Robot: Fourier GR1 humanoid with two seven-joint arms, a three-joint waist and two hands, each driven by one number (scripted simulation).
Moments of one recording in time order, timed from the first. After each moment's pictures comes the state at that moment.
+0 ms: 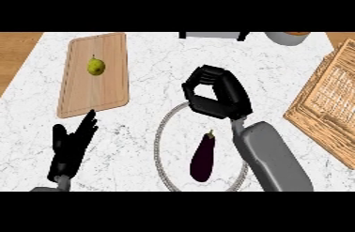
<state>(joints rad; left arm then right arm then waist) 0.01 0.30 -0.16 -1.36 0.19 0.15 0.17 -0.53 -0.06 0.29 -1.29 -0.23 -0.08 -0.04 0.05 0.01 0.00</state>
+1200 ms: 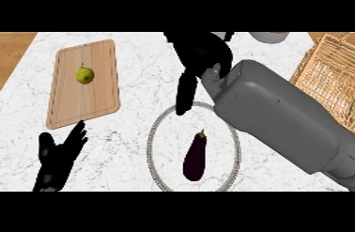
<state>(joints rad) 0.09 0.33 -0.13 -1.40 0.21 0.13 0.21 -1.17 -0.32 0.67 -1.29 0.04 0.21 0.97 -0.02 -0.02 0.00</state>
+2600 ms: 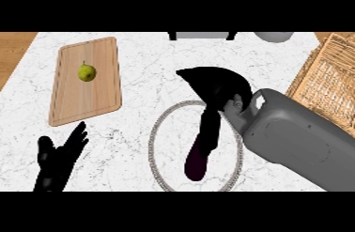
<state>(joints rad) 0.12 0.31 -0.12 -1.44 0.19 0.10 0.22 -1.02 -0.44 0.75 -1.51 -0.19 0.34 1.07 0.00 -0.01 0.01</state>
